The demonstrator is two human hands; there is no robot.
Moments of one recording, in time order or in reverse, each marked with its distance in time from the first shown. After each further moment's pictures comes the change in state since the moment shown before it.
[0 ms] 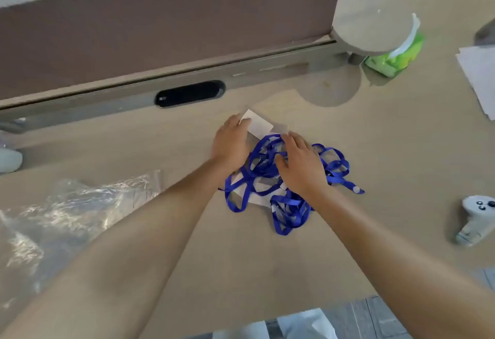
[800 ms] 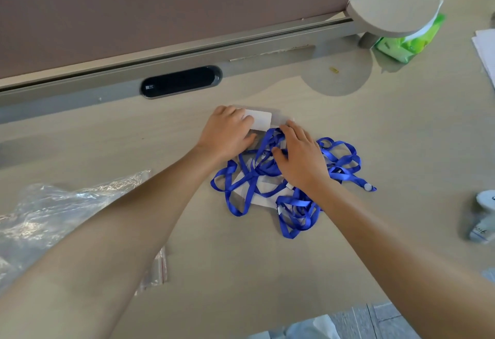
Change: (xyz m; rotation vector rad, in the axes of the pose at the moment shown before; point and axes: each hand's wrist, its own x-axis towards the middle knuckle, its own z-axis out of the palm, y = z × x) left_hand 0.032 -0.042 0.012 0.404 0.037 0.430; right_hand 0.029 0.001 0.028 -0.008 0.014 0.000
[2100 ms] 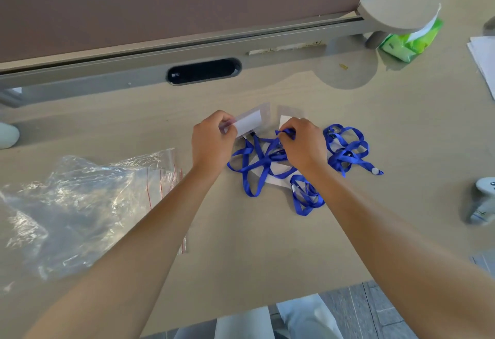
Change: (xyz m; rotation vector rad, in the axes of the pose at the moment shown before) left_hand -0.107 0.015 -0.029 -0.853 0.391 -0.720; right_hand -0.026 -0.046 0.004 0.192 0.193 0.119
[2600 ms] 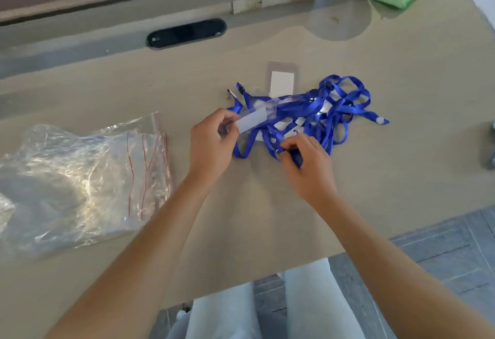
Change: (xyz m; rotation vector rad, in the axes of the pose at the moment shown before) left_hand -0.097 -0.037 0.028 -0.117 -0.002 0.205; right_hand -0.140 0.077 0.053 0.254 0.170 -0.244
